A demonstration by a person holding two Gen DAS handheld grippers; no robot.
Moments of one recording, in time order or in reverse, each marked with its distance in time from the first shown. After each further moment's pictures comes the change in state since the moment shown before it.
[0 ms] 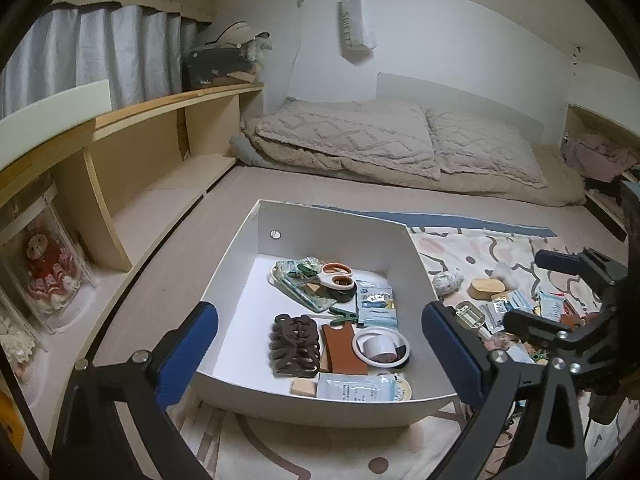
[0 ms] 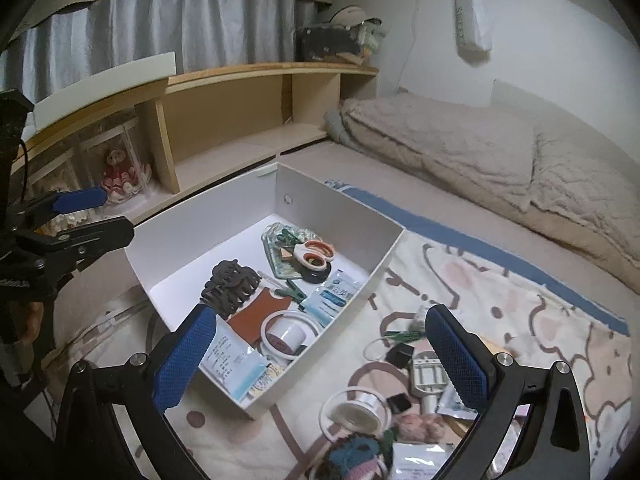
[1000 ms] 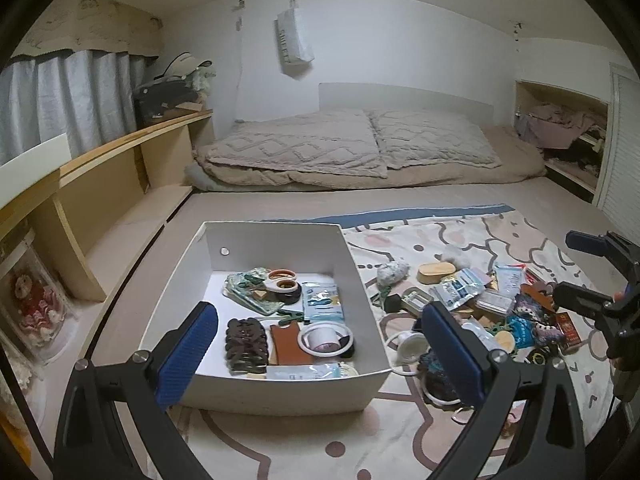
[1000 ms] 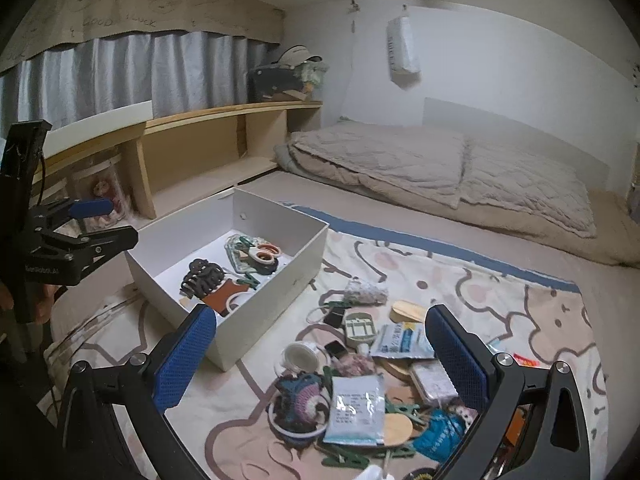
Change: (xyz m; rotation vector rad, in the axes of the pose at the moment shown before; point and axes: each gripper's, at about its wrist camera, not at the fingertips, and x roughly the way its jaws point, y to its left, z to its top) left arm -0.038 -0.063 -0.015 0.147 -0.050 -0.110; right arm -0.110 -0.037 -0.065 0.100 -0.117 -0.148
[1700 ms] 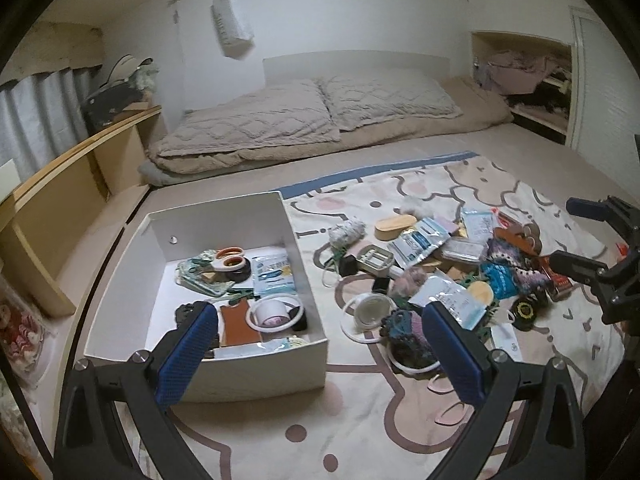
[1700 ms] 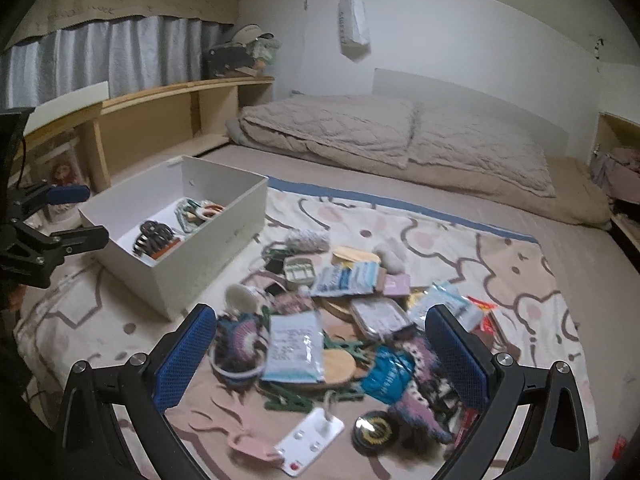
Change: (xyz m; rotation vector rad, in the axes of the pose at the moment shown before) left arm 0.024 -0.063 -0.027 0.157 0.090 -0.075; right arm -0.011 -0.041 -0.062 0.047 0.076 -0.154
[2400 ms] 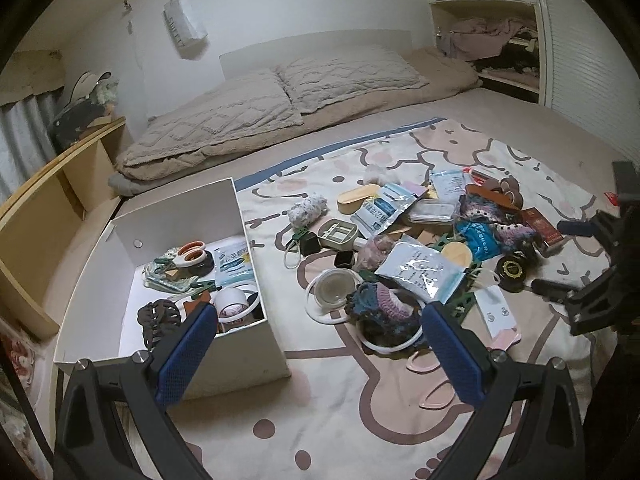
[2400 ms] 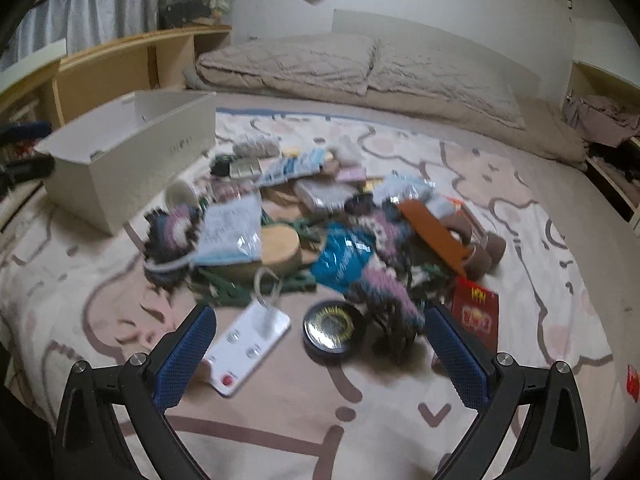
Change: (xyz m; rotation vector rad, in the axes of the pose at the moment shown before) left arm 0.020 -0.047 -0.021 0.130 0.041 -0.051; right arm 0.034 -0.028 -0.099 0.062 0.189 -0.099
